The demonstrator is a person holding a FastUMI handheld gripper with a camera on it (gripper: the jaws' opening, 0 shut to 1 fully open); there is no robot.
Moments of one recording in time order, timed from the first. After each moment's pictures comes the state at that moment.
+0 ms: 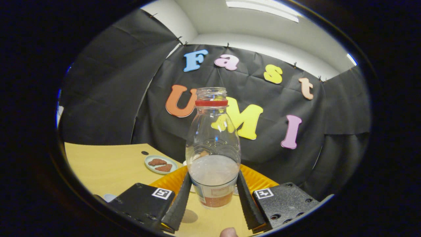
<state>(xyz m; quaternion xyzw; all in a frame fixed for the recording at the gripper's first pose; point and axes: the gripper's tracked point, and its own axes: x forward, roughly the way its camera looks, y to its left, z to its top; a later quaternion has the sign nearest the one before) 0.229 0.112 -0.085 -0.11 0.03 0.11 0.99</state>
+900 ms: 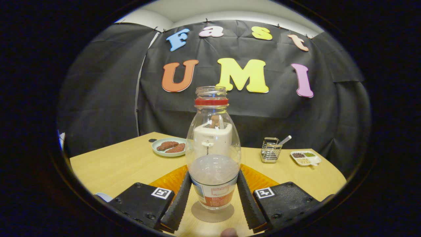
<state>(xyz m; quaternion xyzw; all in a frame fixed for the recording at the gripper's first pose) 0.266 0.137 -0.248 0.01 0.16 0.13 0.98</state>
